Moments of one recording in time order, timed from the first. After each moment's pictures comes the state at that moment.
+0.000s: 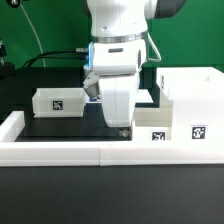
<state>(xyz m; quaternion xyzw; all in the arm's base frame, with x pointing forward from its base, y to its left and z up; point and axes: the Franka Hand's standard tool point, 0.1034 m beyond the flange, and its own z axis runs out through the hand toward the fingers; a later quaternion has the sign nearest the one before) 0.561 -0.007 0.015 -0.75 -0.66 -0.01 0.05</state>
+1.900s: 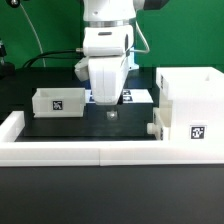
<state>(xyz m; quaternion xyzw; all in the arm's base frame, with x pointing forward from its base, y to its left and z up) 0.515 -0.027 0.034 -0.77 -0.64 -0.01 0.03</state>
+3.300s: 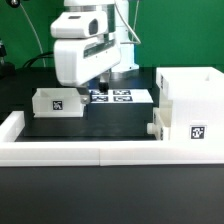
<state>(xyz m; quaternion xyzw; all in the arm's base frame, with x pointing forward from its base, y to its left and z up) 0.484 -0.073 0.055 -0.86 -0.51 -0.02 0.02</state>
